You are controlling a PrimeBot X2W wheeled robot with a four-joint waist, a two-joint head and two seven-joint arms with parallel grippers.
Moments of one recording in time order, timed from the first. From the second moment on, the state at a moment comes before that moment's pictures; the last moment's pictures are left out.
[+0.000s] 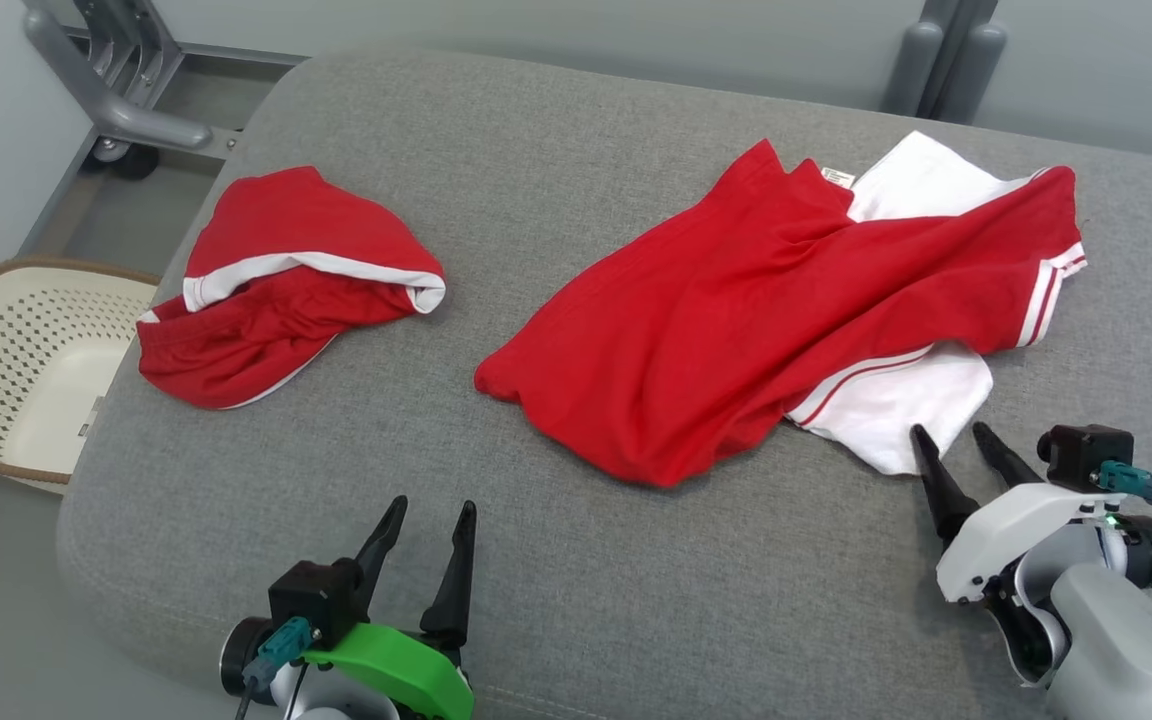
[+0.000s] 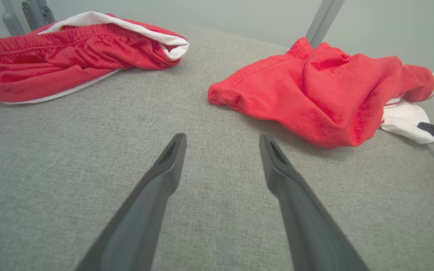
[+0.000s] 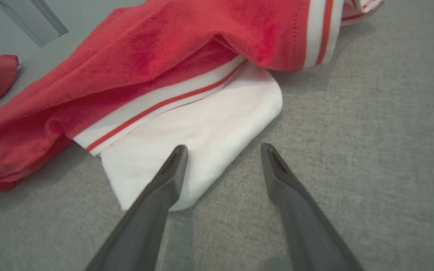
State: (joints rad) left arm -0.12 0.05 -0.31 0.43 -0.35 -0.13 -0.26; right arm -0.42 -0.33 0.39 0.77 0.65 0.13 -0.26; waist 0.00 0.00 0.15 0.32
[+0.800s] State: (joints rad) left arm -0.08 0.05 -0.26 0.41 -0.34 -0.13 -0.26; right arm -0.26 -0.40 0.23 0.51 0.47 0.13 -0.26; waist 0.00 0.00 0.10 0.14
